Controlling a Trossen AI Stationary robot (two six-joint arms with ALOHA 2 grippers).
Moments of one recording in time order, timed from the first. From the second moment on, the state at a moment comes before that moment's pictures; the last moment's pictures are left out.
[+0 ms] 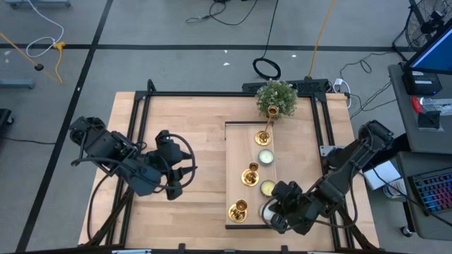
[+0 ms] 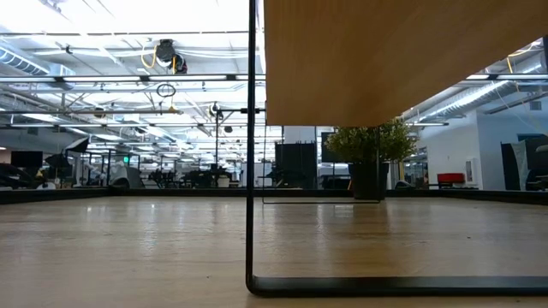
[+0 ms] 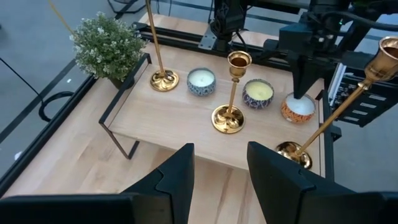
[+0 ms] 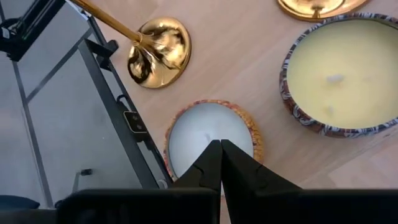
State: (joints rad) left arm -0.59 1.62 2.14 -1.34 -0.66 -0.66; right arm 0.77 1.53 1.37 -0.86 0.36 1.38
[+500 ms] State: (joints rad) left arm -0.58 1.62 2.14 -1.35 -0.67 -0.66; right arm 0.73 1.53 1.37 -0.83 0.43 1.31
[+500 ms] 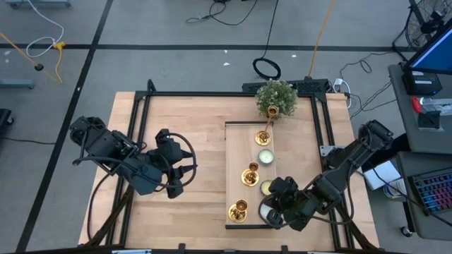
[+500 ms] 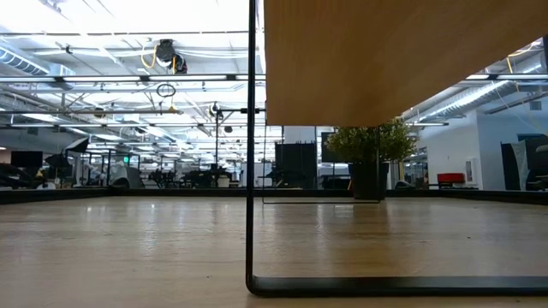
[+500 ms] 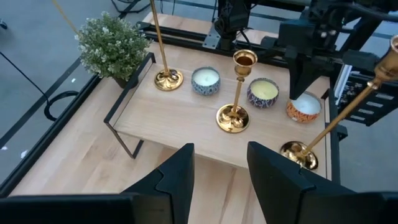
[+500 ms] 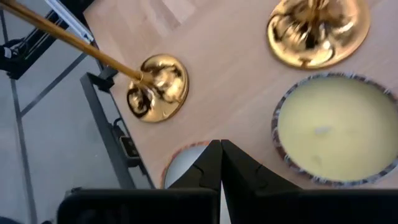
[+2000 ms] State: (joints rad) left arm -0.58 1.62 2.14 -1.40 -0.66 -0.67; right arm 0.74 1.60 1.37 -0.91 0.39 1.27
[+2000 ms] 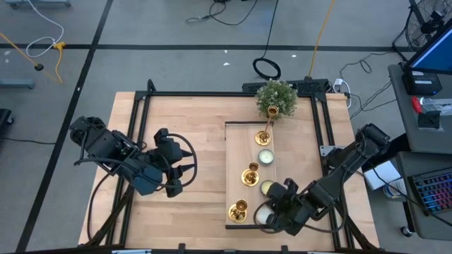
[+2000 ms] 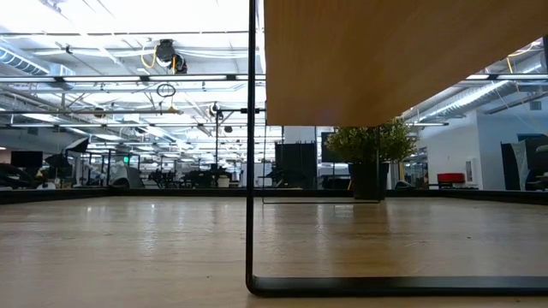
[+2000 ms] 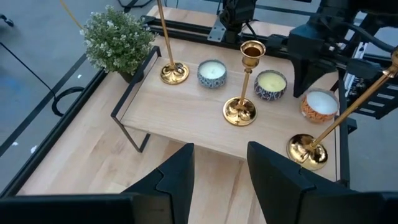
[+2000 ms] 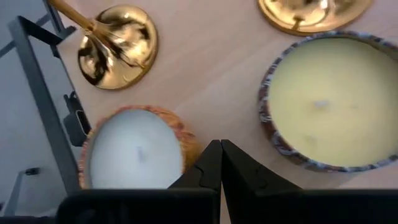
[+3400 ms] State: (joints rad) left arm -0.55 1.62 2.14 -1.42 -0.68 -0.75; right arm 0.78 0.86 0.73 0.20 0.30 0.30
